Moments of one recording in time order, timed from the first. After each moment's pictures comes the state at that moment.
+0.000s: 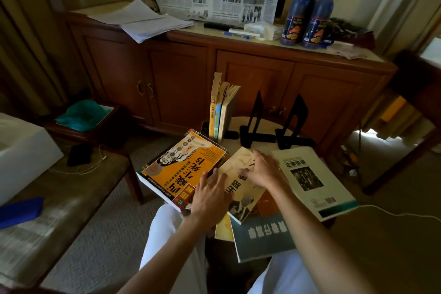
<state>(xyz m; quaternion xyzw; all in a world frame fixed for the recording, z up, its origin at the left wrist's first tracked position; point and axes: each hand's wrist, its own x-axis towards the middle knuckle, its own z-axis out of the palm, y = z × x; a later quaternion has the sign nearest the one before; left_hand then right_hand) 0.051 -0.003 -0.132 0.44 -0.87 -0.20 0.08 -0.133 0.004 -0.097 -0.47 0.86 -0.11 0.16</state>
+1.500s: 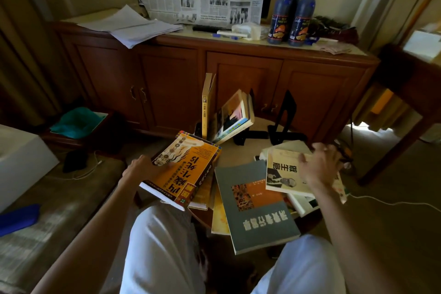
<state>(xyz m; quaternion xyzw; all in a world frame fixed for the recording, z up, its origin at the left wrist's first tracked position) 0.164 -0.160 -0.131 0.66 -0.70 -0.28 0.00 -0.224 0.093 -0.081 -0.28 0.93 -0.24 -0.09</state>
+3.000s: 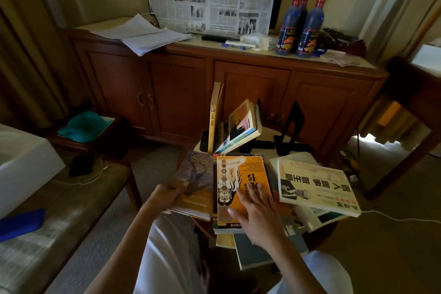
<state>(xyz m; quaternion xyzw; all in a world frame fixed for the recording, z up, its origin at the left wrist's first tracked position) 0.143 -0.091 -0.156 0.59 -0.59 -0.53 0.16 -0.077 0.093 -0.131 -0.58 0.81 -0.04 0.08</state>
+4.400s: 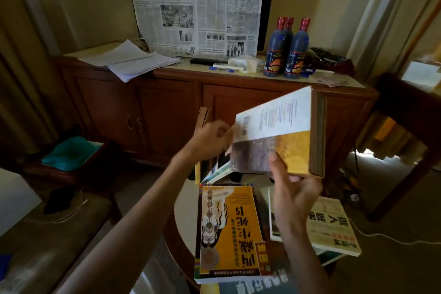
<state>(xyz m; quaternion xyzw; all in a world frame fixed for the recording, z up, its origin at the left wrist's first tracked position) -0.034 -0.131 0.052 0.36 -0.86 -0.29 0.23 -0.117 0.063 0.022 -0.32 0.53 -0.79 0.03</state>
